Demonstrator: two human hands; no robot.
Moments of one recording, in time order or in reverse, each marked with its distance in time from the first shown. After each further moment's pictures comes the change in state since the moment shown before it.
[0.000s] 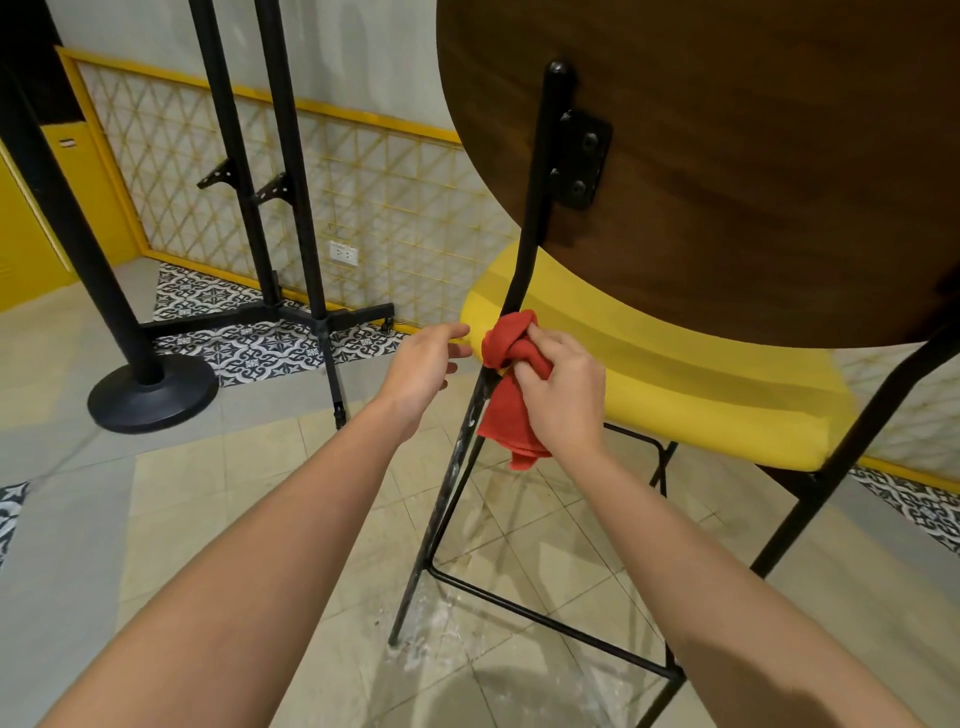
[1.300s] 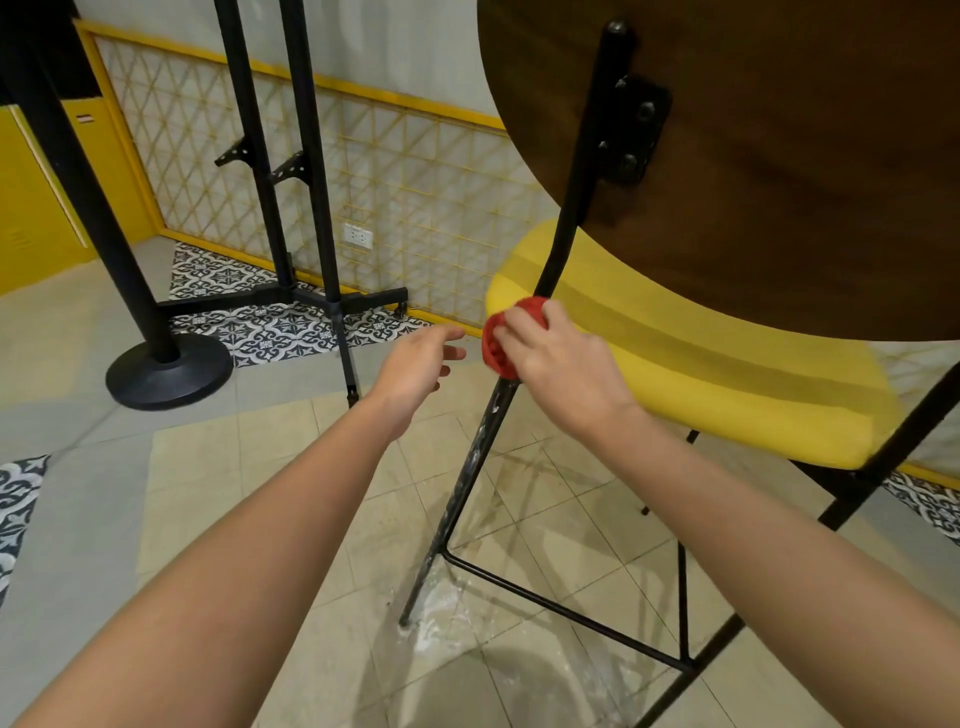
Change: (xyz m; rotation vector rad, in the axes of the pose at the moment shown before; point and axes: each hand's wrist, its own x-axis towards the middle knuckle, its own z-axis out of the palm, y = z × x) left_hand 0.000 -0.020 -0.028 0.056 0.021 -0.038; right_hand 0.006 -0.021 -0.009 -0.919 -0.212 -0.776
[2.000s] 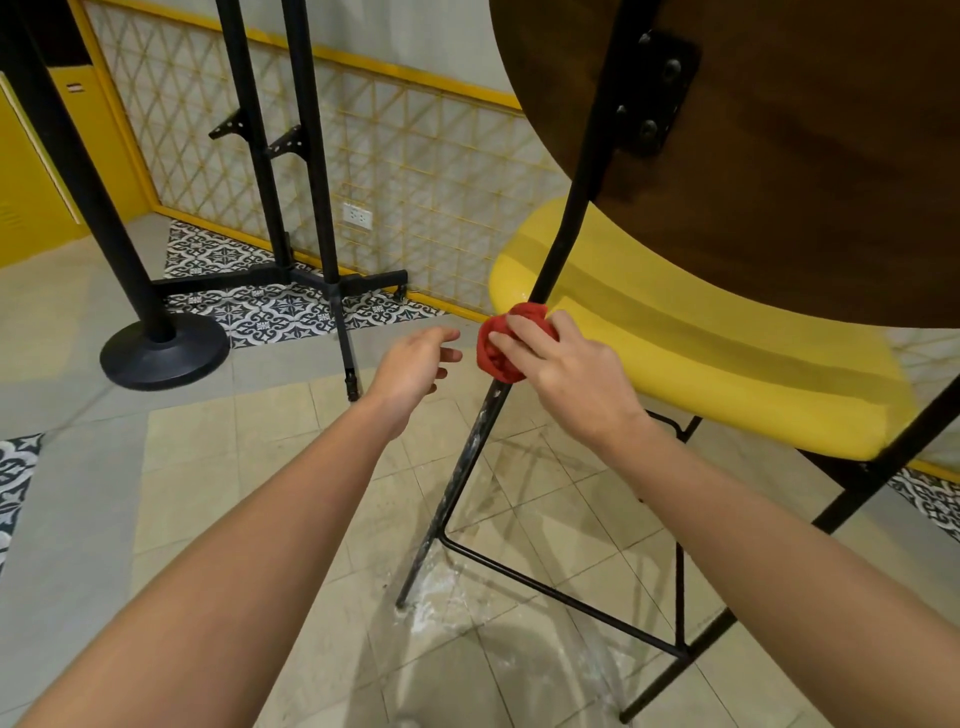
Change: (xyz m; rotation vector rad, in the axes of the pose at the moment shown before) left_hand 0.003 -0.022 0.001 0.003 0.027 -0.043; right_hand -0.016 -0.004 0.030 0.107 0.076 -0.044
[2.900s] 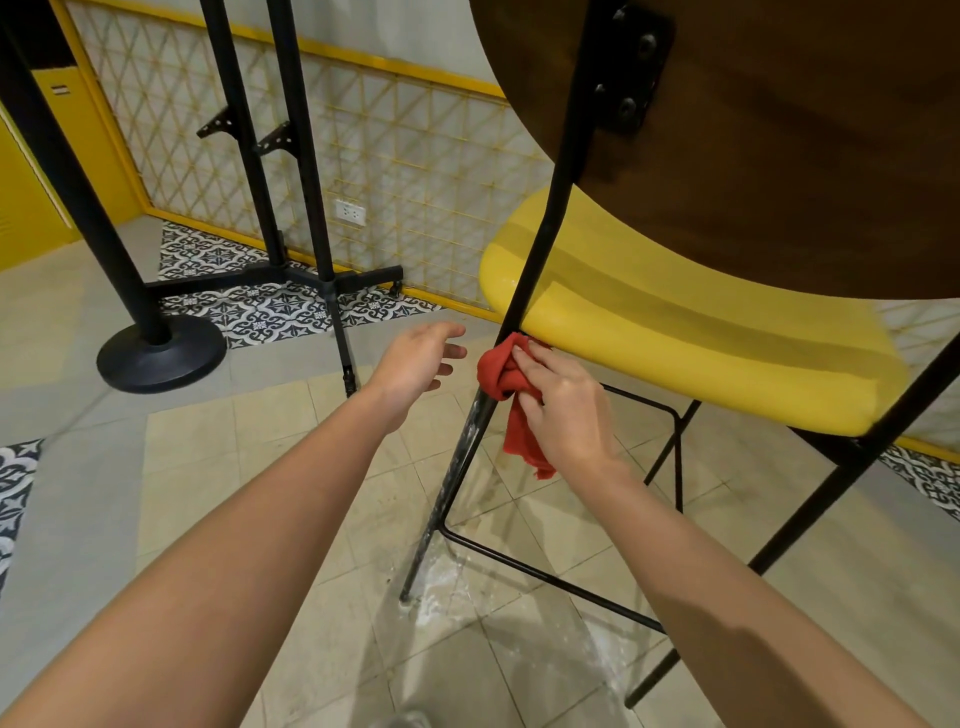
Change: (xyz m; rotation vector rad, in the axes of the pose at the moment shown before) left_hand -0.002 0.003 0.003 0.041 -0.092 -0.003; right_hand -0.028 -0.033 0.034 0.584 0.080 0.554
